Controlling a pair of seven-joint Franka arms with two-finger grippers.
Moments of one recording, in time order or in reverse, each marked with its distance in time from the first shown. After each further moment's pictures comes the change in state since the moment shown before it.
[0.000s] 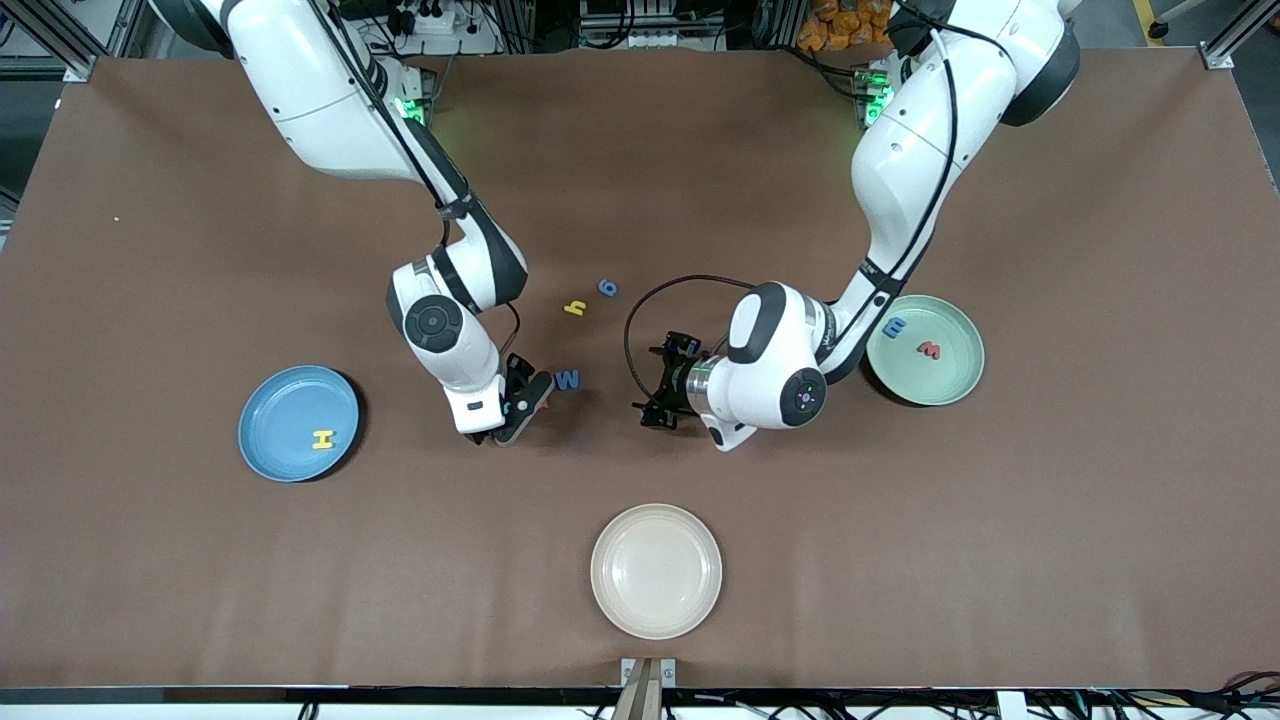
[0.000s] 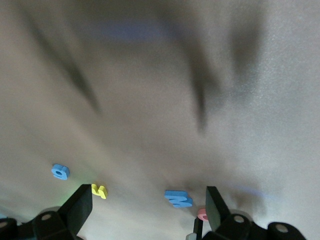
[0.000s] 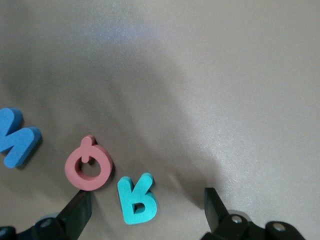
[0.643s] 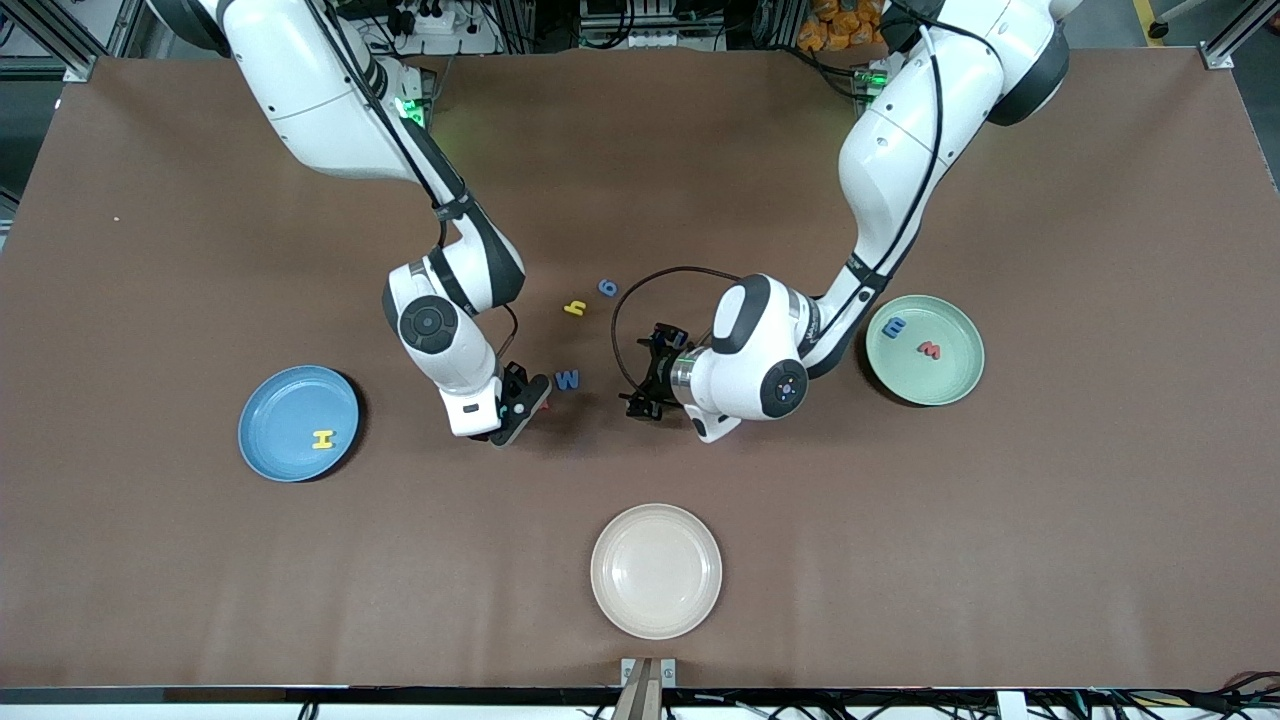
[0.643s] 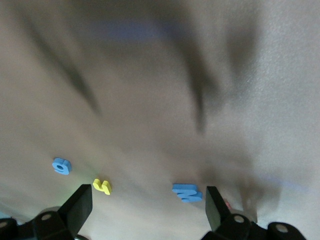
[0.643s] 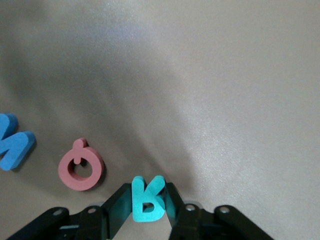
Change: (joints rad) left arm -0.030 0.010 -0.001 0.009 -0.001 0.005 -0.006; right arm -0.006 -0.008 -0.003 0.011 0.000 -0.007 0.000
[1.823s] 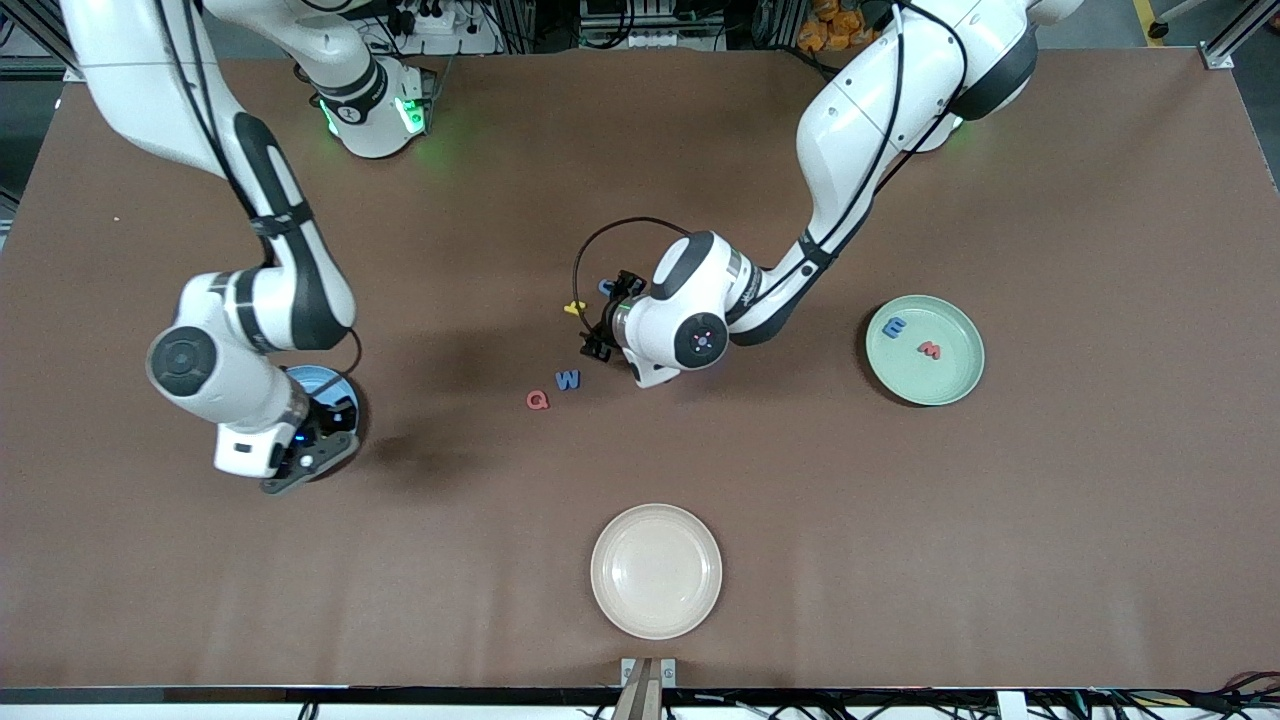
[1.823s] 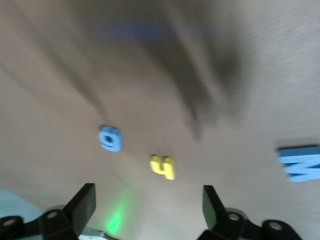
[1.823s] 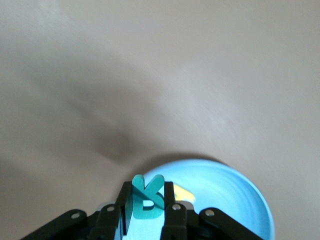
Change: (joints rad) left arm -0.078 -0.003 -0.106 -0.044 0.112 -0.057 -0.062; right arm -0.288 -0.168 -0.121 0.024 0.000 -0.273 0.007
